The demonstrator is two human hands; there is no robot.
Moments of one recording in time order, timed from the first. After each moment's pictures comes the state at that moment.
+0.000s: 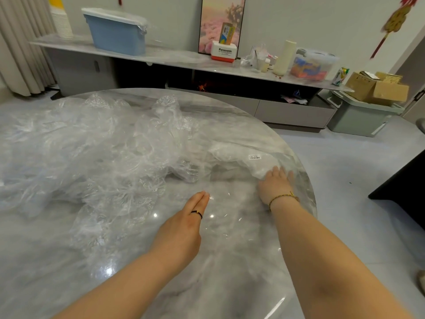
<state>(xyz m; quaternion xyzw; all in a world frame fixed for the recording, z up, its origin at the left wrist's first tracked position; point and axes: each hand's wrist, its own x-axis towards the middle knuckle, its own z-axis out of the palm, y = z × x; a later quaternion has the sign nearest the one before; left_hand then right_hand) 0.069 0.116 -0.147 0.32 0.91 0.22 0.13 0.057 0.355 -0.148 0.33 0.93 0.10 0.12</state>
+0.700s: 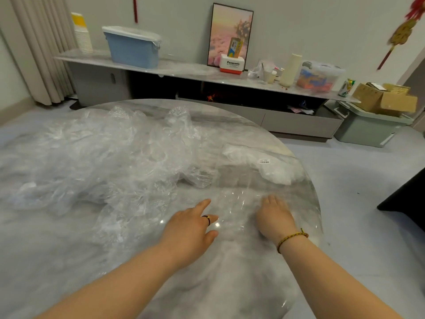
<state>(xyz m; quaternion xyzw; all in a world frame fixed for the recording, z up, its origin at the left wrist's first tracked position) 0.065 0.110 -0.133 0.39 0.91 0.12 0.10 0.099 0.307 -0.153 0.27 0.96 0.03 0.09</state>
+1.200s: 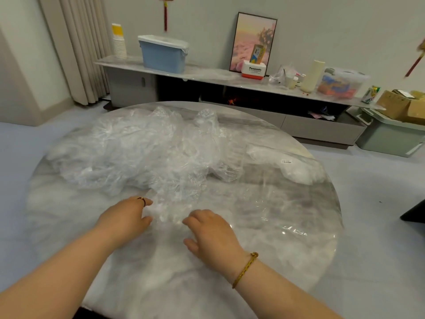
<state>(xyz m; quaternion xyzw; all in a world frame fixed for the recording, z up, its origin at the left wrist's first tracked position) 0.037 -0.043 -0.130 0.19 0.97 0.12 0.11 0.117 0.132 -0.147 -0.12 0.99 -0.09 -0.05</state>
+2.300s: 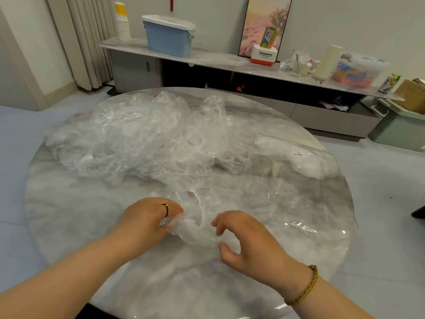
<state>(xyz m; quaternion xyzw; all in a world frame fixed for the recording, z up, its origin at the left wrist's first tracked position) 0.059 -0.030 -0.142 0.39 0.88 0.27 -0.04 0.145 0.176 -0.150 -0.20 0.93 -0.26 -0.17</state>
